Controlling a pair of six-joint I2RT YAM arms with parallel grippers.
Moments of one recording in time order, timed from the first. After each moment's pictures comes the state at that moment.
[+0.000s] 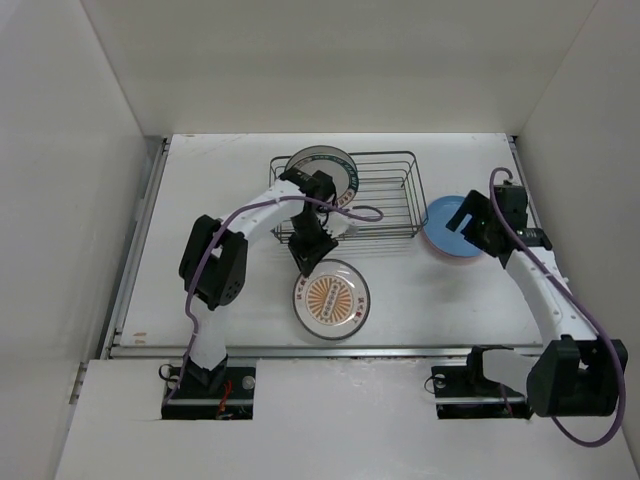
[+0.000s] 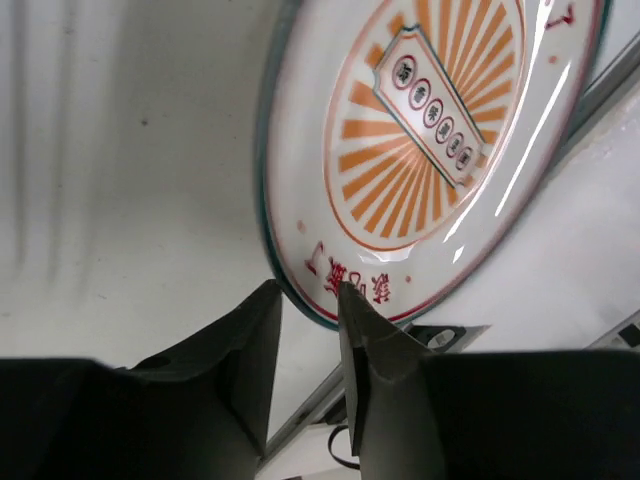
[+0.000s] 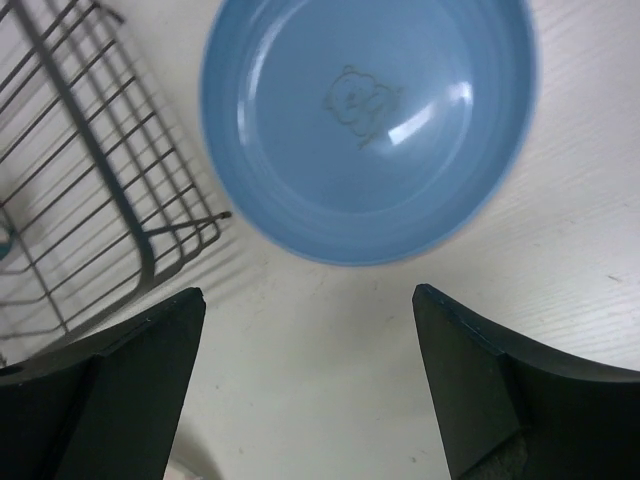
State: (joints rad) left arm -0.62 1.98 1.65 -1.32 0.33 0.44; right arm -0.03 1.16 0.90 -0.53 0.07 0.57
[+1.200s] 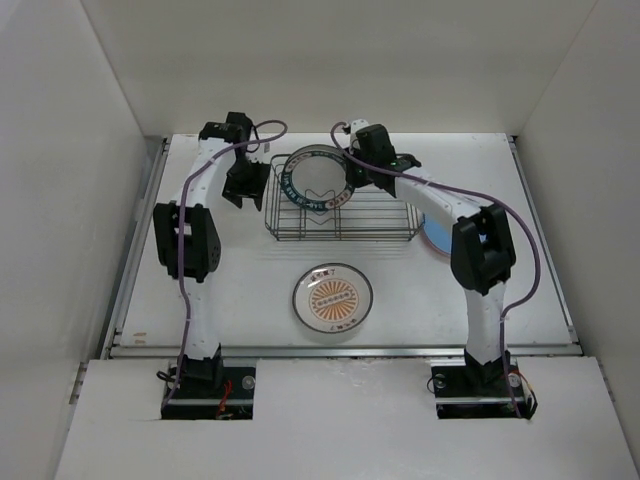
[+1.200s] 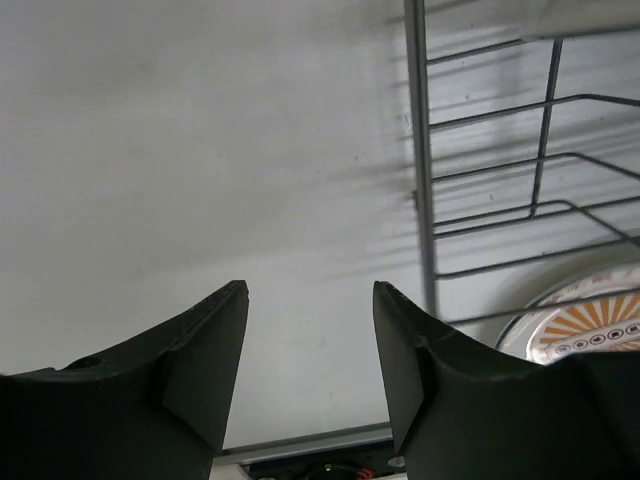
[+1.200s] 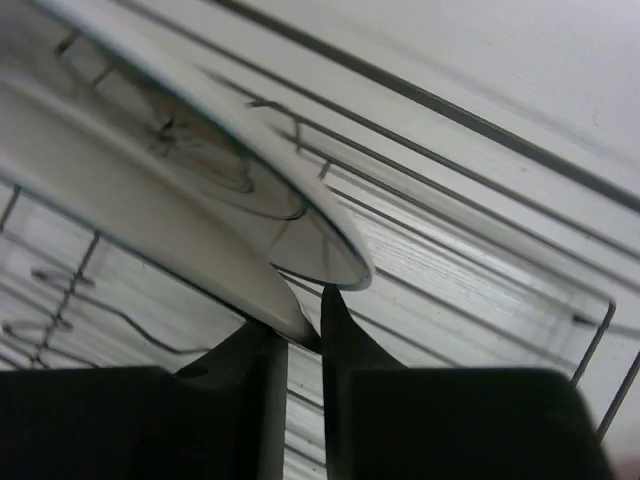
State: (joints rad) left arm -0.17 2.08 2.03 -1.27 0.08 0.05; right arm 0.49 2.08 1.78 -0.34 0.04 0.10
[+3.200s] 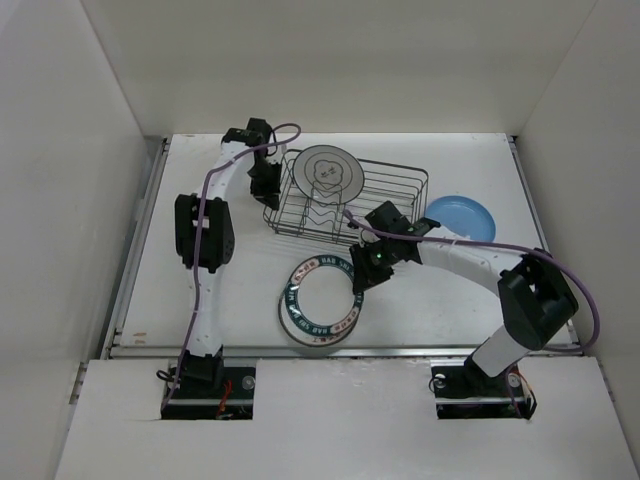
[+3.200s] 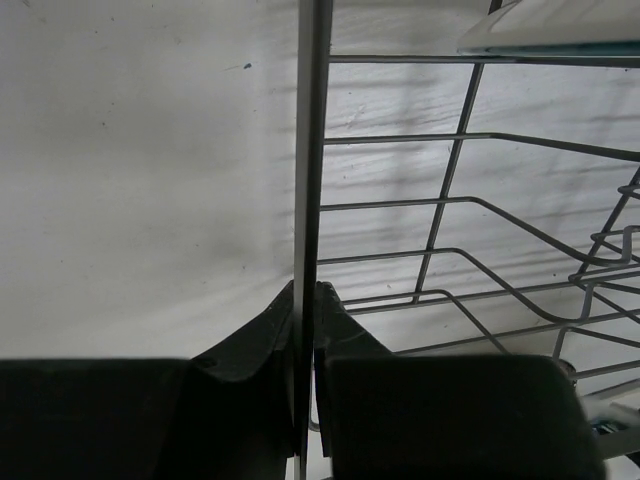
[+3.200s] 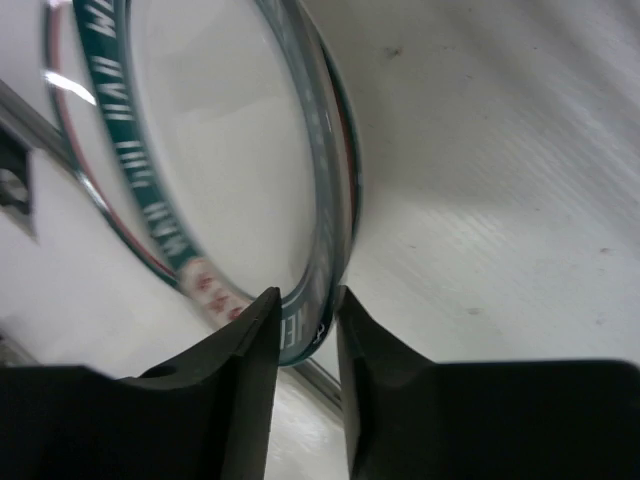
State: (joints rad) left arm -0.21 2.30 2.12 -1.17 0.22 -0.10; right arm 0.66 1.59 1.05 -0.58 -0.43 0.29
